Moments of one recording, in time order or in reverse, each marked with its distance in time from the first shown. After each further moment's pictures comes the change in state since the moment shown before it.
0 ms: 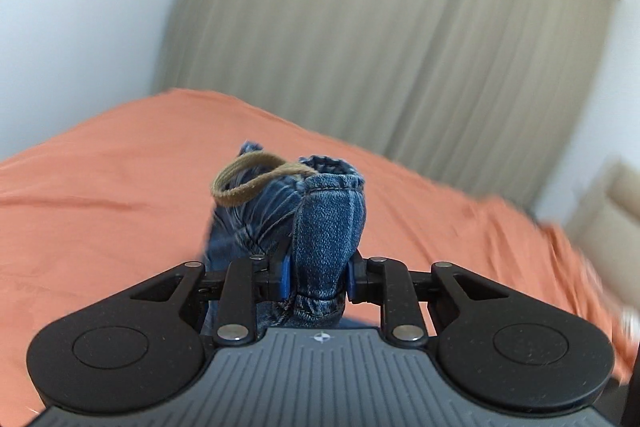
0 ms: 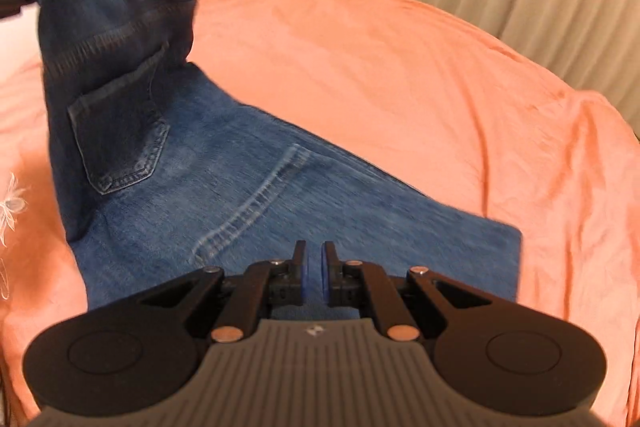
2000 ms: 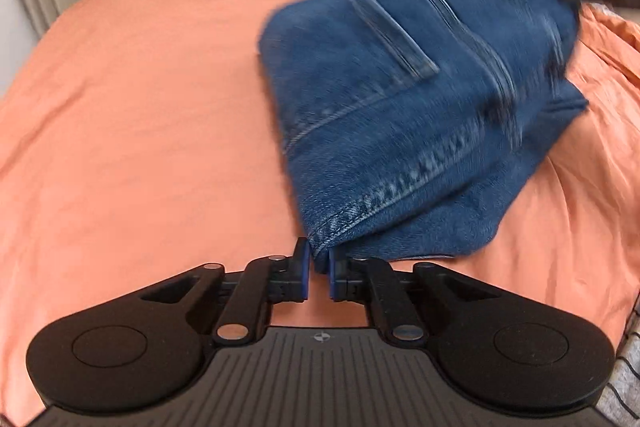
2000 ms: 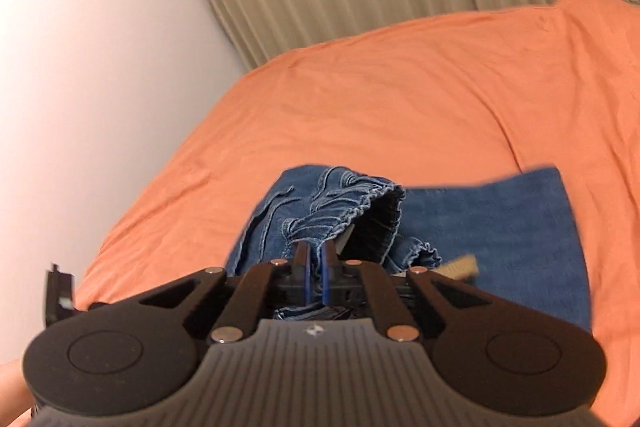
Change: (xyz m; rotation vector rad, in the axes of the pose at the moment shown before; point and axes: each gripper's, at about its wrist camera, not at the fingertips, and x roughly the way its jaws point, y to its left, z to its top) left arm 0.001 0.085 -0.085 0.533 0.544 -0.094; right arm -0.071 -0.039 -0.035 0.491 -0.204 0.284
